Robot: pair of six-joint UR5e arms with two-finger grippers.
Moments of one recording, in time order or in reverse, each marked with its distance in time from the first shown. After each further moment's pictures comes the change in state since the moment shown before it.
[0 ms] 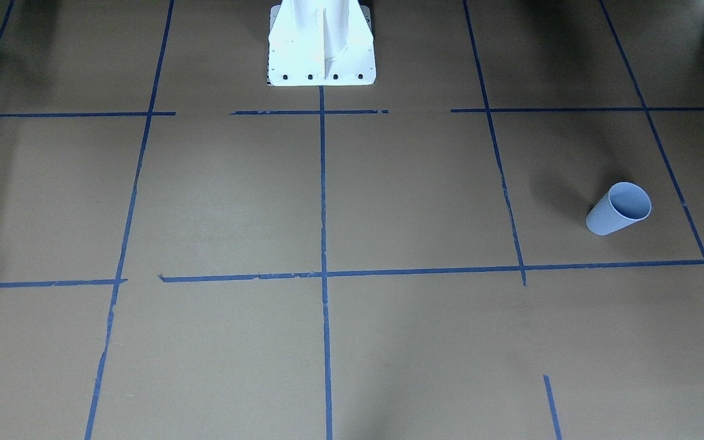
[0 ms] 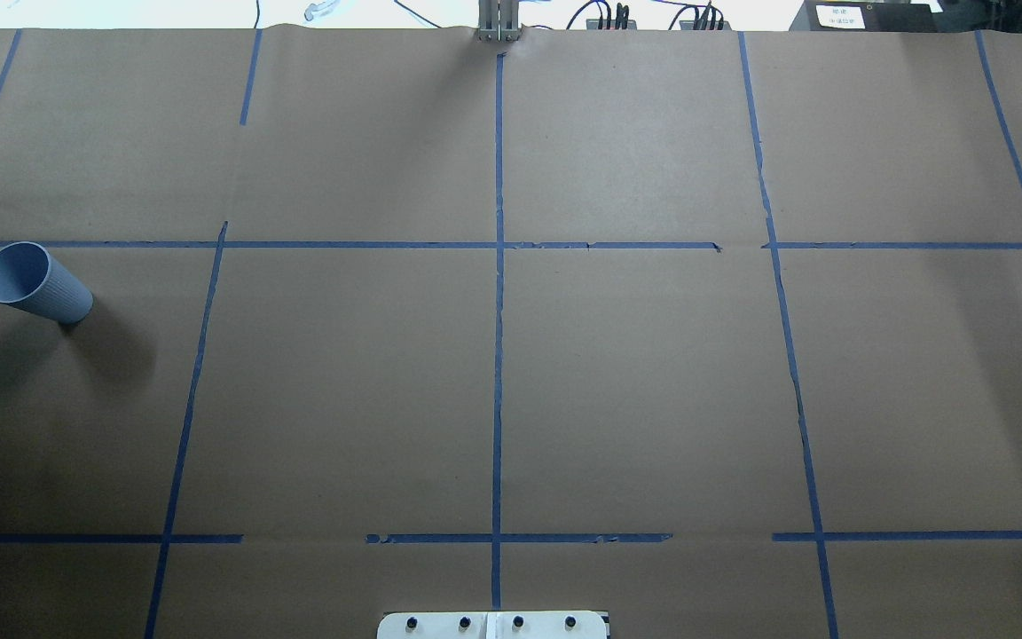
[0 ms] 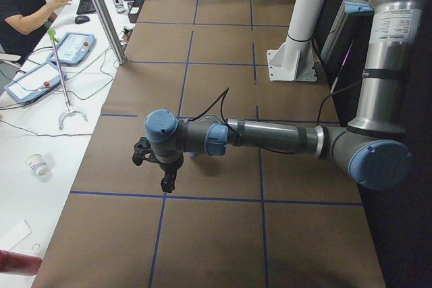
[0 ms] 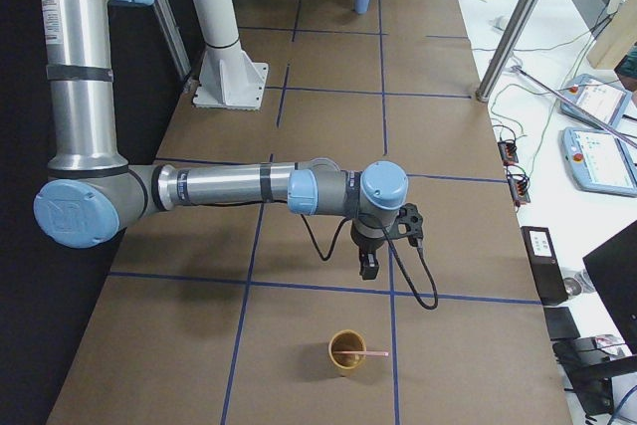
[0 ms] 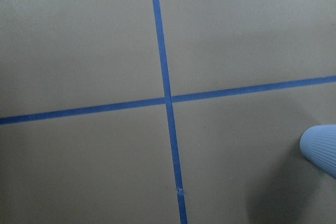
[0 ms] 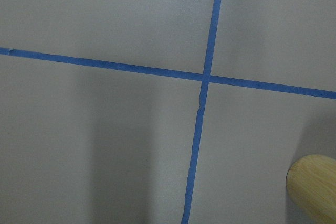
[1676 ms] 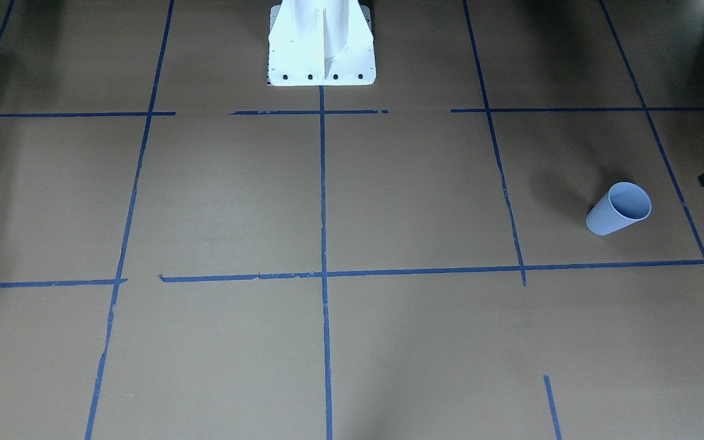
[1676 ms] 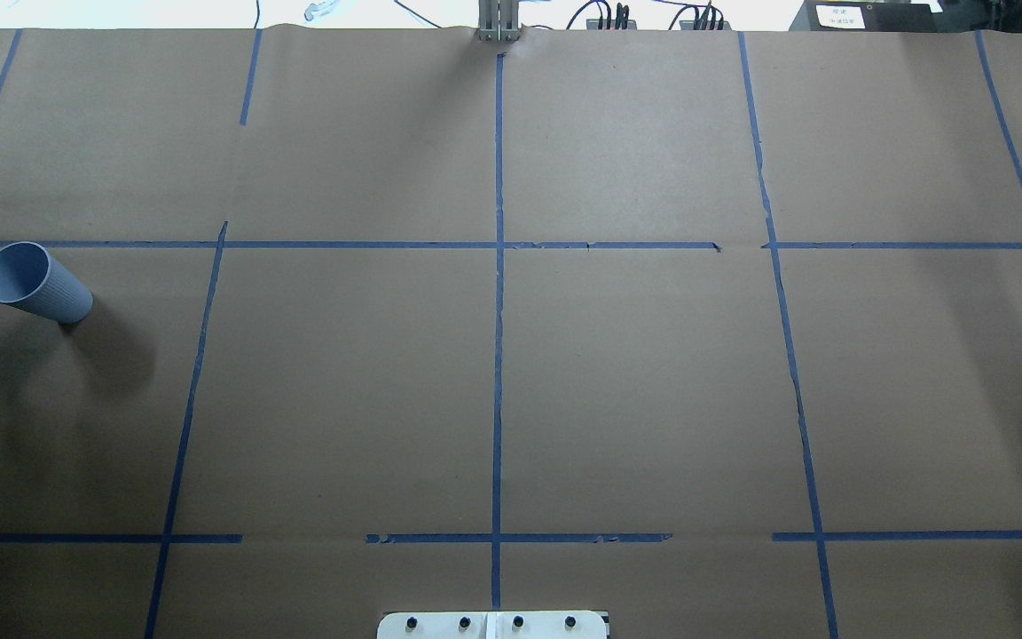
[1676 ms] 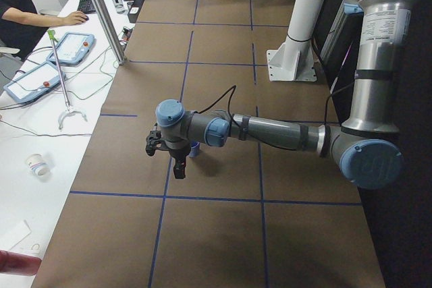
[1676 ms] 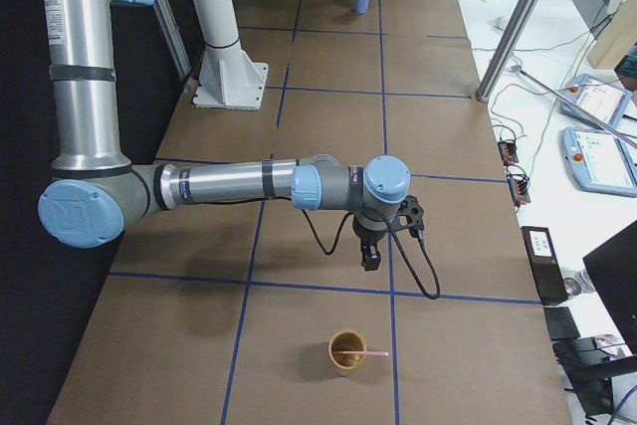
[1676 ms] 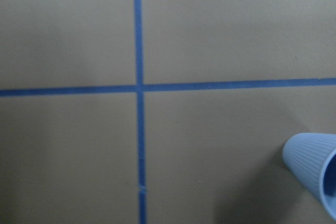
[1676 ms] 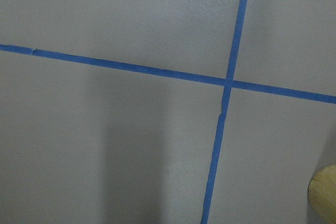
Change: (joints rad) left arm 0.241 0.034 -0.056 -0.127 0.055 -0.417; right arm -0.026 0.008 0.014 0.001 0.031 -0.017
